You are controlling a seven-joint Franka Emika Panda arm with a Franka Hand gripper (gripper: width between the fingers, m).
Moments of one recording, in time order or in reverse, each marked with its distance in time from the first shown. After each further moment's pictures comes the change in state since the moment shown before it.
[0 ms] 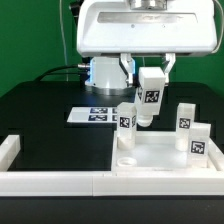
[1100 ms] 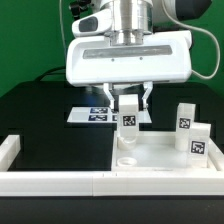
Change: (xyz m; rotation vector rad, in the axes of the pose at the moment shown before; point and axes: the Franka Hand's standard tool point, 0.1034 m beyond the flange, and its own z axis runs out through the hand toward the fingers) arm -0.029 -0.011 0.026 -0.044 0.053 0.260
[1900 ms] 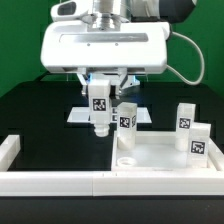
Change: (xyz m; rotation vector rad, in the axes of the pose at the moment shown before) arm 0.015 0.019 -0.005 -0.044 0.157 0.053
